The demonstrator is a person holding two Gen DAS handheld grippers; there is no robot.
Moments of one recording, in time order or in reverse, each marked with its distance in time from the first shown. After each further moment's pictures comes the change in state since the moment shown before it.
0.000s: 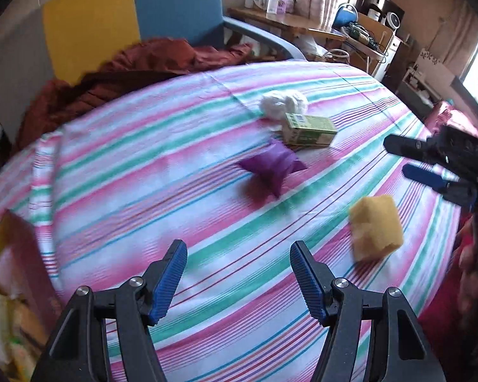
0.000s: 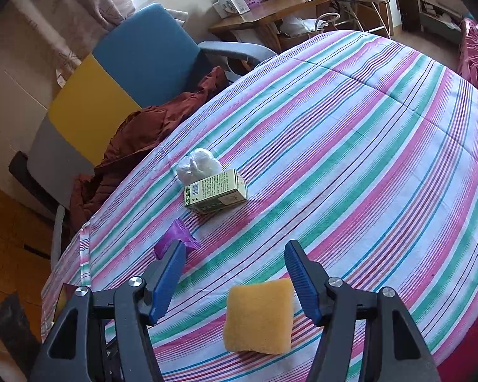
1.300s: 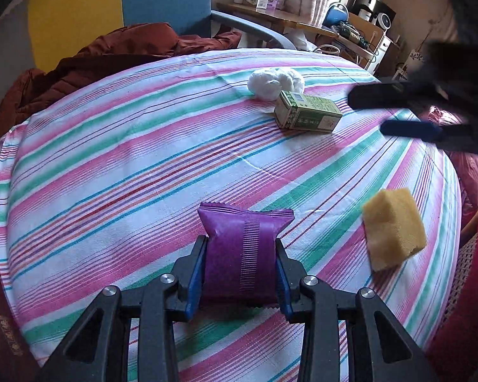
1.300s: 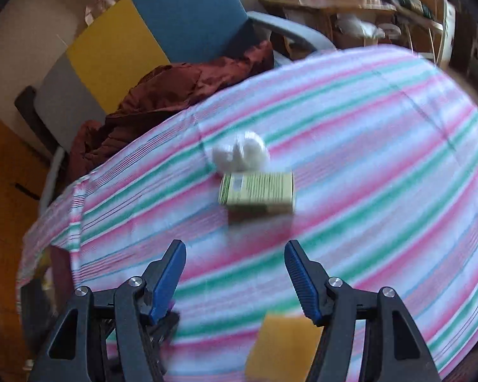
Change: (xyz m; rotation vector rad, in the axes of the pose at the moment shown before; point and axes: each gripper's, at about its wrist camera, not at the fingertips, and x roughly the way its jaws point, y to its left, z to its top) left arm 0.048 -0.002 -0.013 0.022 -0.023 -0.050; right arm 0.050 0.060 0.030 -0.271 0.127 -0.062
